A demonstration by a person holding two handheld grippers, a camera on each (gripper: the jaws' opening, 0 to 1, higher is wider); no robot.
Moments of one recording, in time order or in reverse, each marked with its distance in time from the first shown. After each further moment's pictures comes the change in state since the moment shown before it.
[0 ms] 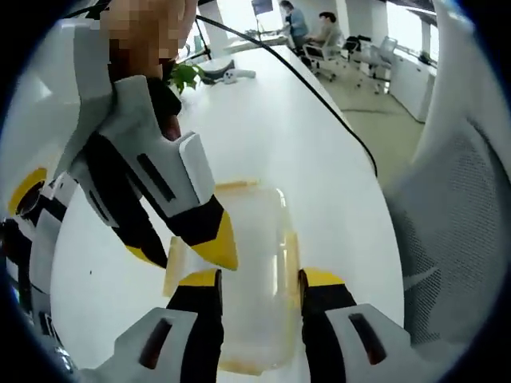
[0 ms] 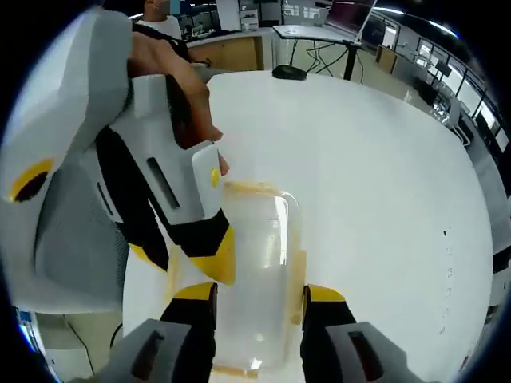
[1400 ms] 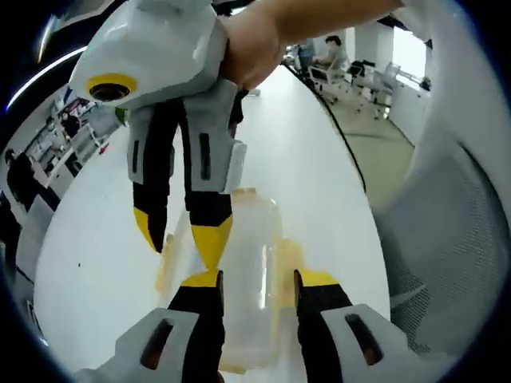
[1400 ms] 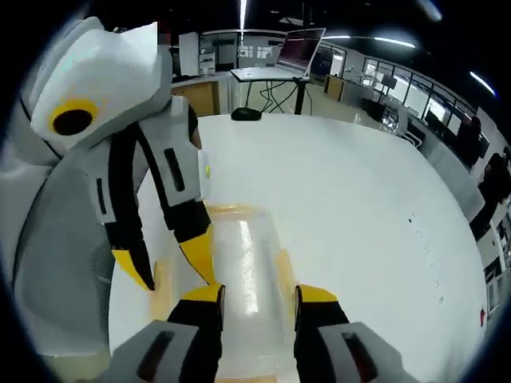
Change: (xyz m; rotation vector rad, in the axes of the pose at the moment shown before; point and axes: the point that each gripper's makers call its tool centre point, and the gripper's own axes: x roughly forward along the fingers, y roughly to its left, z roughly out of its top) left arm -0.009 -0.011 0.003 -0.067 -0.105 -0.043; right arm -0.014 -0.003 0.003 0.115 -0.280 -0.254
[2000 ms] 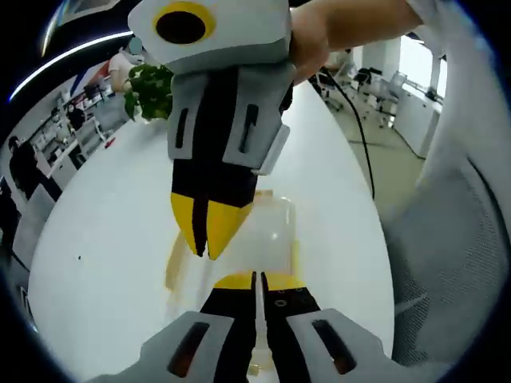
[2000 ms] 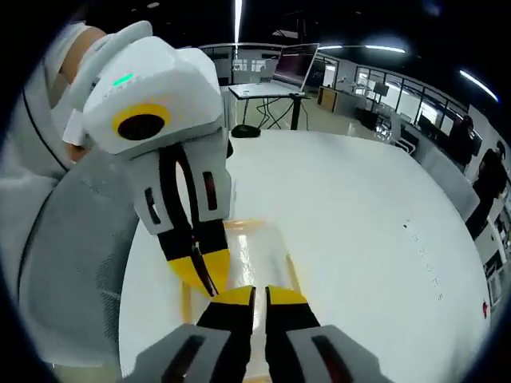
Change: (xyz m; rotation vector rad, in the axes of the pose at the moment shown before) left arm -0.002 0.018 0.003 -0.084 -0.029 0.004; right arm -0.012 0.013 0.012 0.033 -0.091 -0.029
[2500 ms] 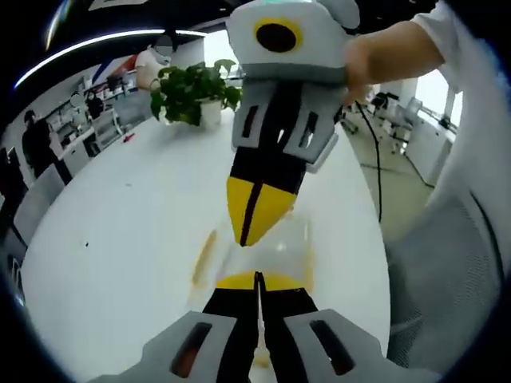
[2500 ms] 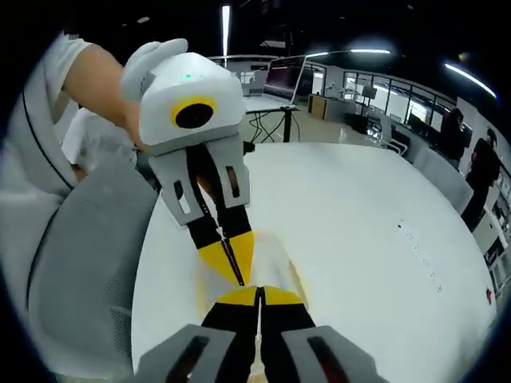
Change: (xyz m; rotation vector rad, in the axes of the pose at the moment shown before) left arm -0.013 0.016 0.006 -0.078 -0.057 0.026; right arm -0.014 0.010 0.007 0.037 -0.054 -0.018
